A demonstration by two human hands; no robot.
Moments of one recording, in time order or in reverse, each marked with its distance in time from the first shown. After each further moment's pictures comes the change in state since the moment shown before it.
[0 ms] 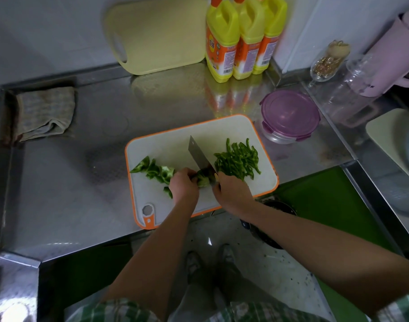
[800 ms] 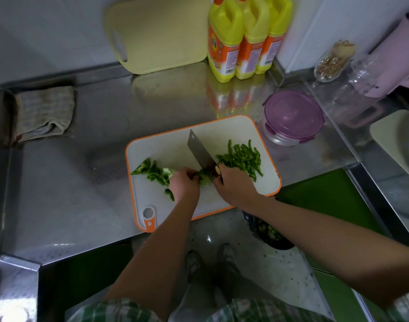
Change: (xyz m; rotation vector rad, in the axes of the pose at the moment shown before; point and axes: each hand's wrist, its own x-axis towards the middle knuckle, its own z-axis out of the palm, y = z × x) left_hand 0.010 0.005 -0.001 -0.064 0.021 -0.081; right_hand 0.016 -0.008 -0.023 0.004 0.017 -0.051
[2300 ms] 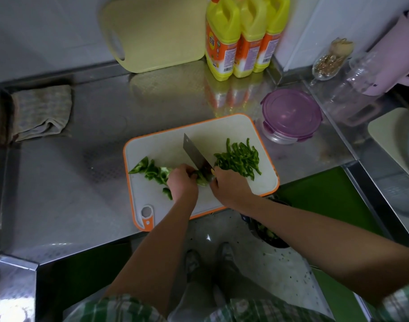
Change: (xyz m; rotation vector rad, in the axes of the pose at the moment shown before) left_hand -0.006 0.008 -0.004 0.033 0.036 0.047; right_hand -0.001 0.000 0.010 -0.081 -0.024 -0.017
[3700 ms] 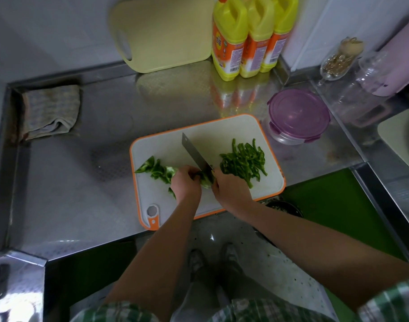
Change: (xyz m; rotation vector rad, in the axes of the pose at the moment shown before) left_hand -0.004 -0.004 -0.005 -0.080 0.005 -0.033; right_hand 0.004 -0.003 0.020 -0.066 0.046 -0.009
